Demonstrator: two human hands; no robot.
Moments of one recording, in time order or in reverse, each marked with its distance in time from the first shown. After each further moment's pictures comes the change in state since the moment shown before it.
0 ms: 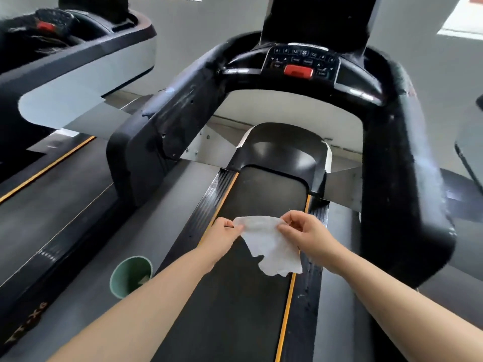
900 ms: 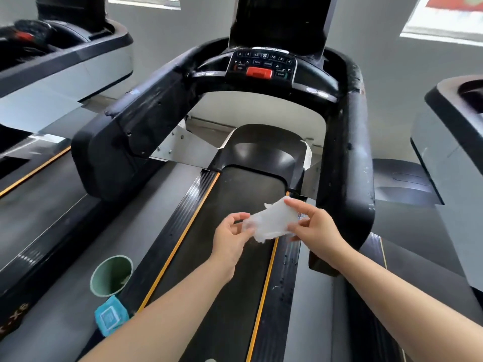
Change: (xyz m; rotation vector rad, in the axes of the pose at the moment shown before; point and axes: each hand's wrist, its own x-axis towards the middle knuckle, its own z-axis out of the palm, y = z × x) left_hand -0.080 0.043 0.155 -0.481 0.066 0.170; right_hand -0.088 0.057 -0.112 0.058 0.210 0.010
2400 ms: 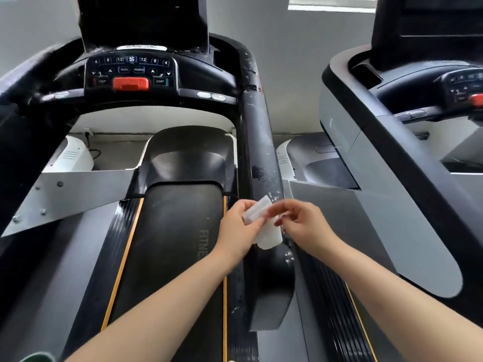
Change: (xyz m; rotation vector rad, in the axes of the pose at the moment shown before) left_hand 0.146 0.068 0.245 0.321 -0.437 0.297; right_hand 0.117 0.061 -0.189 -0.066 0.258 0.039
